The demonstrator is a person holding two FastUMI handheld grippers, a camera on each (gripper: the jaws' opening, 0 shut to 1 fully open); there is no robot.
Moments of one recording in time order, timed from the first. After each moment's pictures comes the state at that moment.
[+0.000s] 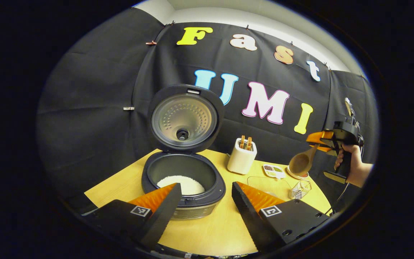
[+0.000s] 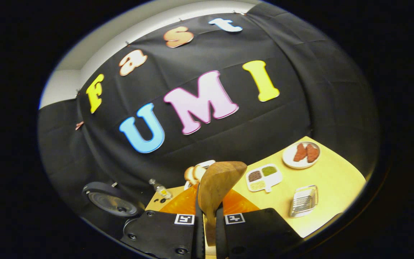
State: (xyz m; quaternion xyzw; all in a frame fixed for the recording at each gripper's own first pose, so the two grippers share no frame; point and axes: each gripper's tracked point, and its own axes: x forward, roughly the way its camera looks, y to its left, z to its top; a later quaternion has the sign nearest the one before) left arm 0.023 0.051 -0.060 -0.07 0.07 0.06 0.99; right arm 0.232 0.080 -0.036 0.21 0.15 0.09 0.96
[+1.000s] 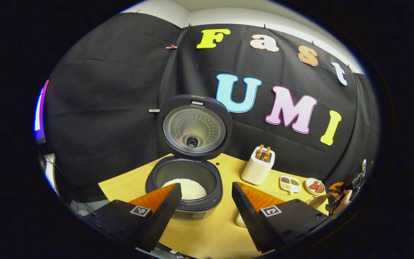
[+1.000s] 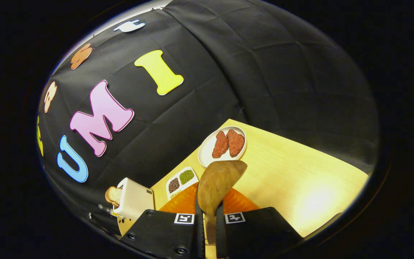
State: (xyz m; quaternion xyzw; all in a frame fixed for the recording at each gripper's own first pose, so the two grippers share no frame) left arm 0.038 0.020 -0.024 -0.08 0.08 0.20 0.97; right arm 0.316 -0.119 -0.198 0.28 0.25 -0.11 0.92
